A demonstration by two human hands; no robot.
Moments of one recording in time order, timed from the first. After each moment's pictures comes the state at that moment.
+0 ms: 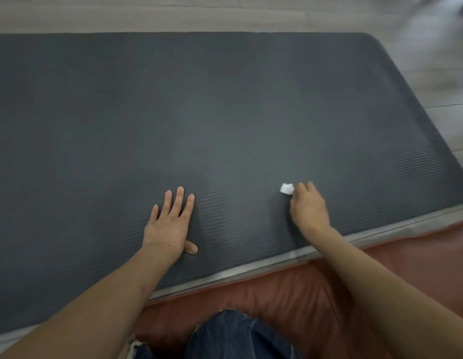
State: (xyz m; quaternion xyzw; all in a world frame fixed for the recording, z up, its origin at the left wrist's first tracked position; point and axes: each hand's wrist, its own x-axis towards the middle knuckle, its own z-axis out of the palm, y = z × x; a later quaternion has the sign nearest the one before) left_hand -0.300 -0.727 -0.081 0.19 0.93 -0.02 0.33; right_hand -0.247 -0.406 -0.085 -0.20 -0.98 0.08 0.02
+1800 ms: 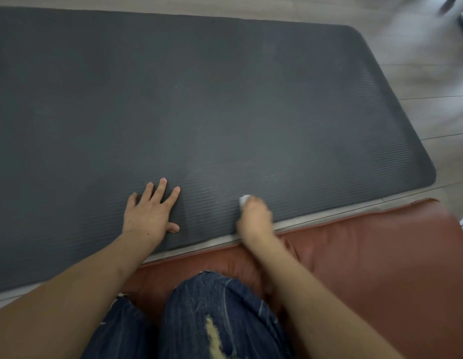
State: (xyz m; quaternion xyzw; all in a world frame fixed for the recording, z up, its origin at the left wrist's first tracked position) left_hand -0.262 -0.741 -0.071 0.20 0.94 -0.06 0.27; right_hand -0.191 -0.503 -0.088 -0.24 -0.95 0.14 -0.14
